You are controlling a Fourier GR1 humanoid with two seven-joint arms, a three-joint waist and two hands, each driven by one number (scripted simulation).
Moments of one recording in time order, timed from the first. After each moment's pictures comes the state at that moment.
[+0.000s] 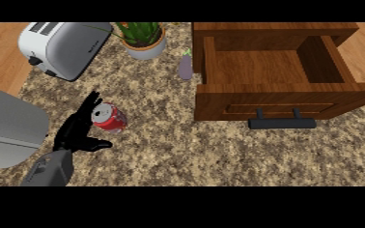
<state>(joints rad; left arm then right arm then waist) -0.36 0.24 0.25 -0.55 0.11 -0.41 -0.42 0.41 -0.03 -0.73 -2.23 -0.52 0.54 0.21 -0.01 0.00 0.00</state>
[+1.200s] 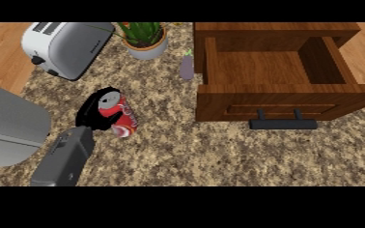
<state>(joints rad) -0.54 0.18 0.26 -0.46 0.18 -0.58 -0.42 0.43 -0.02 -0.75 -2.26 -0.56 0.52 0.27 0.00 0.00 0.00</state>
